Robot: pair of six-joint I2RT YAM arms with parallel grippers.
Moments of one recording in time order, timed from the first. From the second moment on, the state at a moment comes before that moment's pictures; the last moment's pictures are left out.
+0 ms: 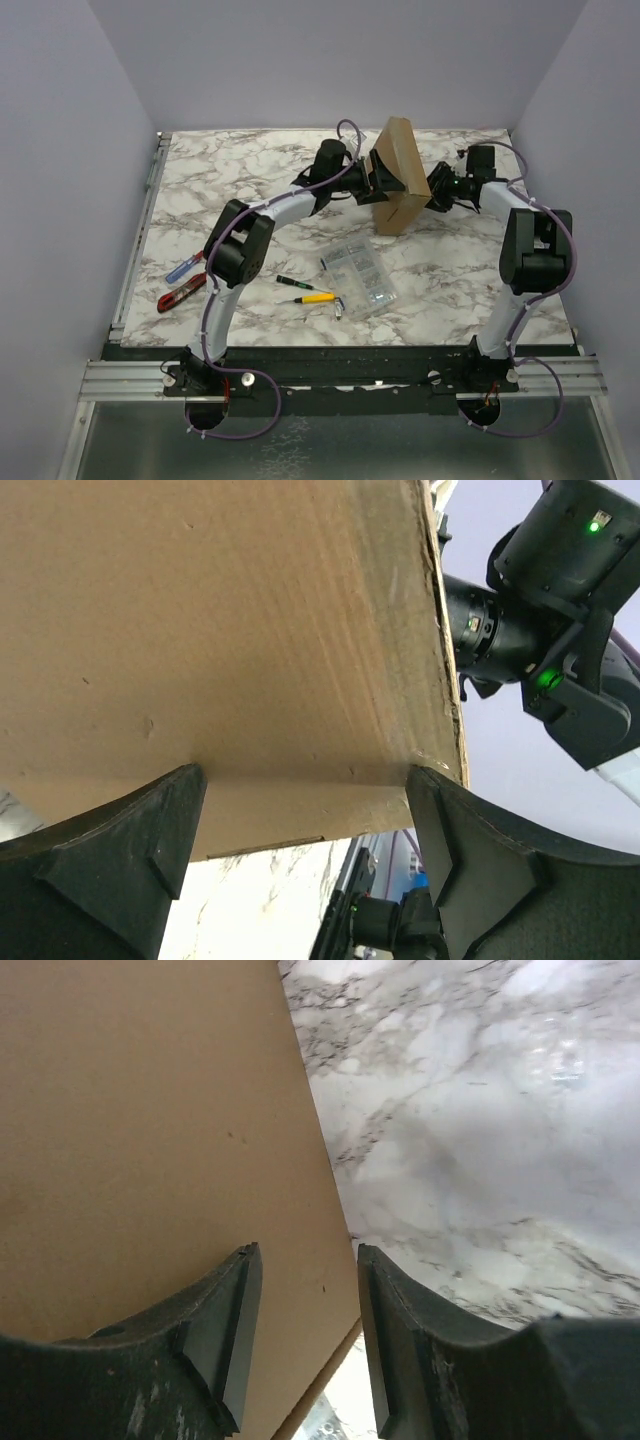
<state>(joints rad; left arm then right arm) -0.59 2.25 1.69 0.30 0.67 -1.02 -0.05 1.91 1.29 -0.25 -0.56 0.58</state>
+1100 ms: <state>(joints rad) -0.38 1.87 1.33 0.09 0.58 -0.79 0.12 1.90 1.34 -0.31 -0.48 0.58</state>
